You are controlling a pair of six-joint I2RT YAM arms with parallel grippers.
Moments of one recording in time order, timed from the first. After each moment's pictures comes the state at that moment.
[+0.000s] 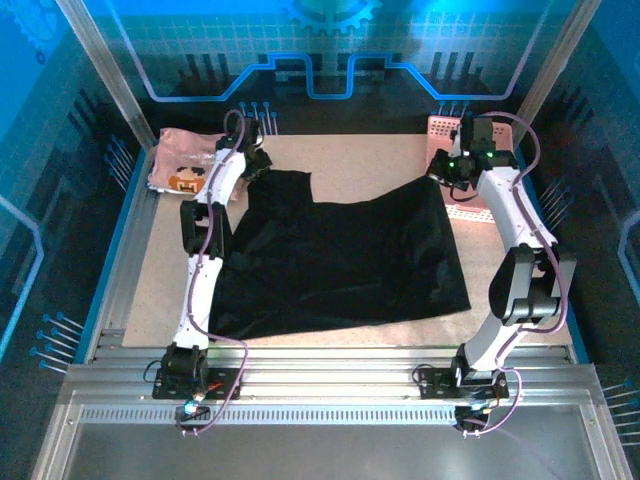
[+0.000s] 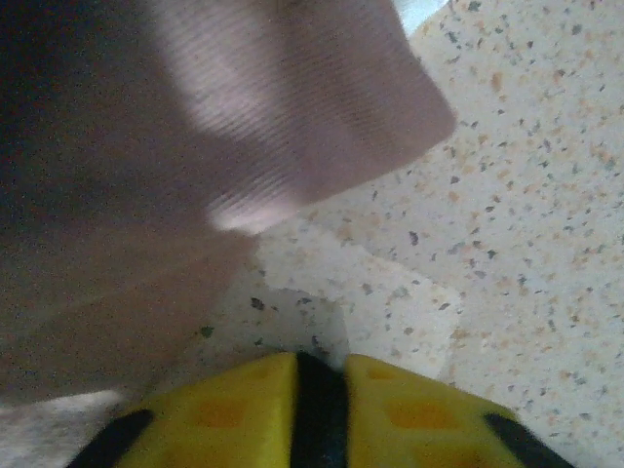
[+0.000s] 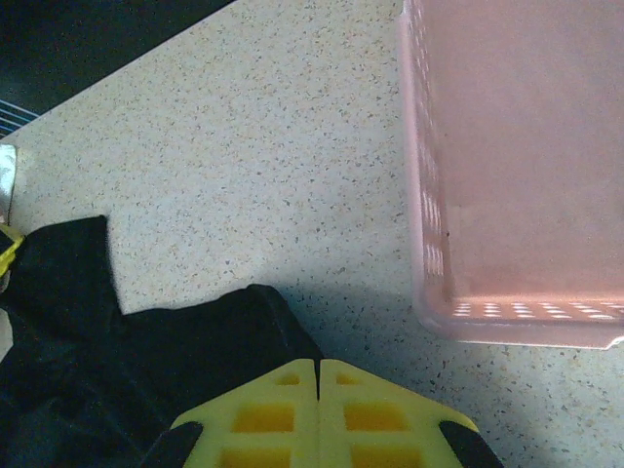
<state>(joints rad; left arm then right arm) -0.06 2.79 2.66 -0.94 0.02 -0.65 0.00 1.71 1.57 -0.75 -0.20 0.43</state>
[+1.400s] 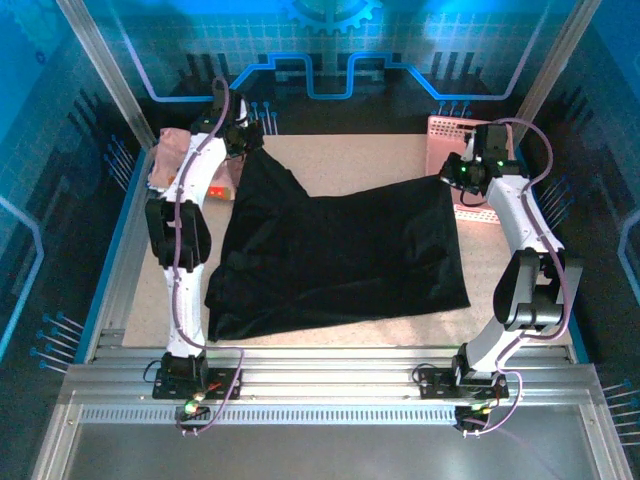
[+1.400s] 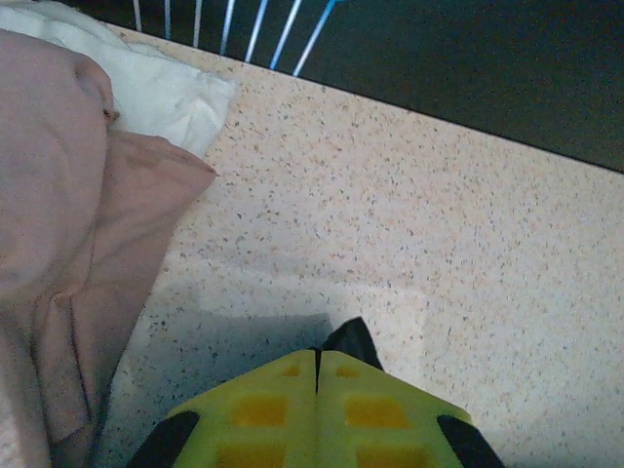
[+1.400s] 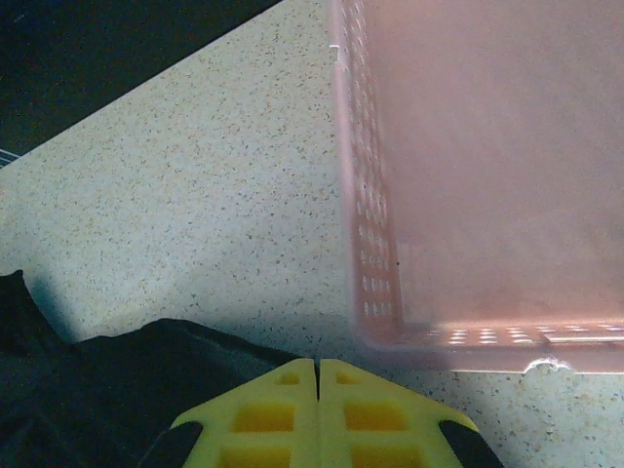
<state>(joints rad) -0.06 2.28 2.23 -0.78 0.14 -0.40 -0.07 1.67 1.47 -0.64 -0.19 0.40</state>
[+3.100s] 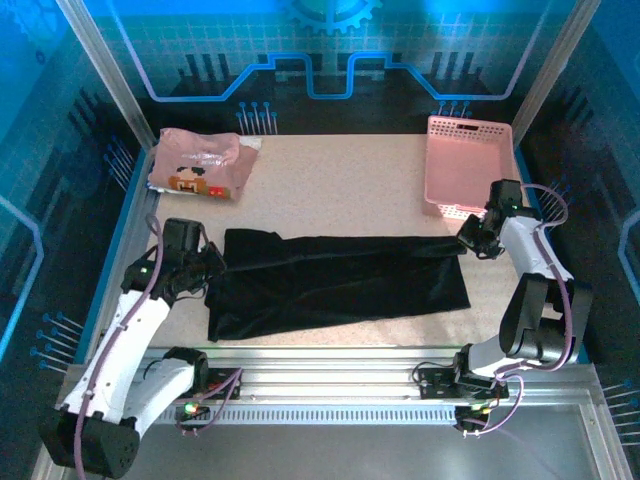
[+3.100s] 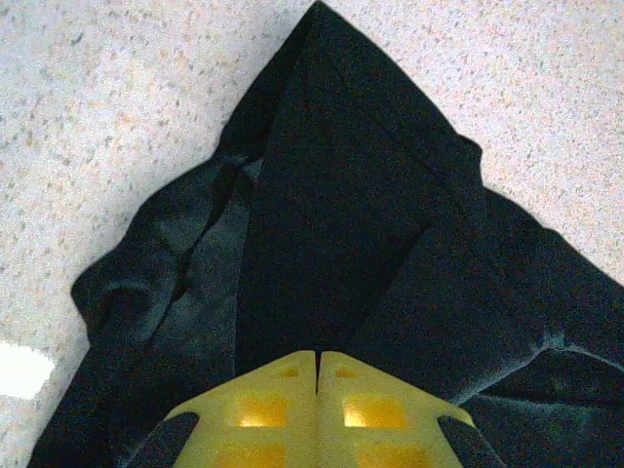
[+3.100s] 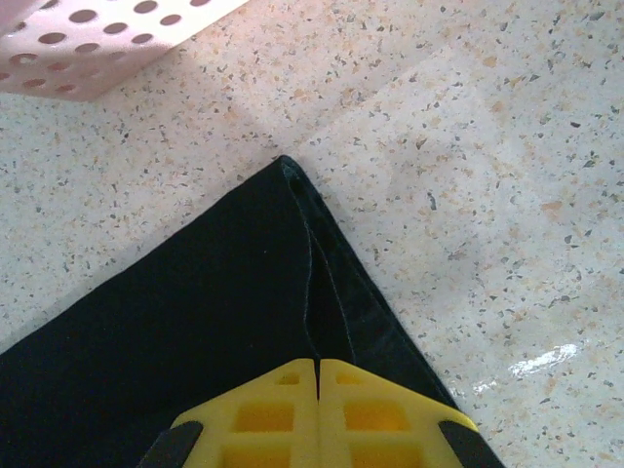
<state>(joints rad) -0.14 0.86 0.84 -0.95 0.03 -0.80 -0.22 1.48 1.04 -0.78 -0.11 0.43</state>
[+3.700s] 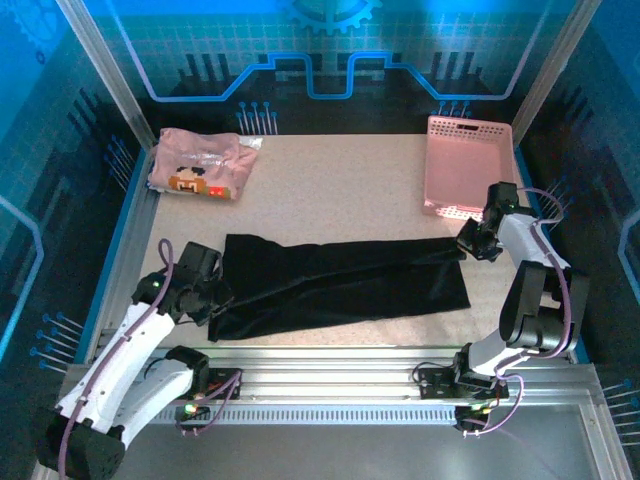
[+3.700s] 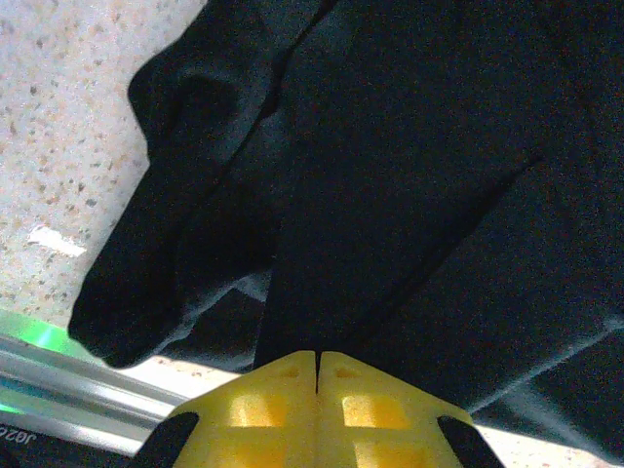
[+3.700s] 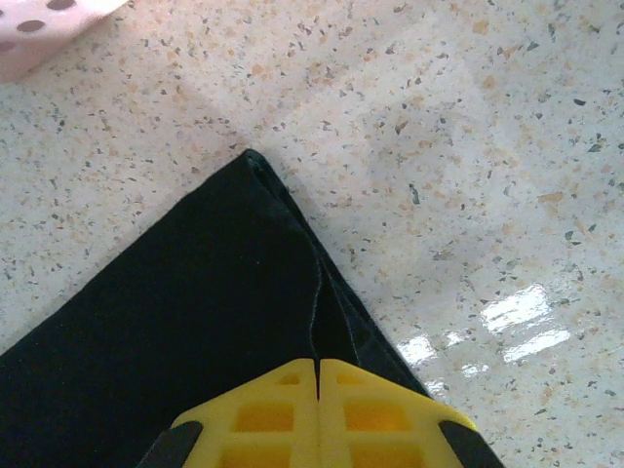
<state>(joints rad) -0.28 0.81 0.70 -1.11 0.03 -0.98 -0.23 1.54 1.03 -0.78 -0.10 0.42</state>
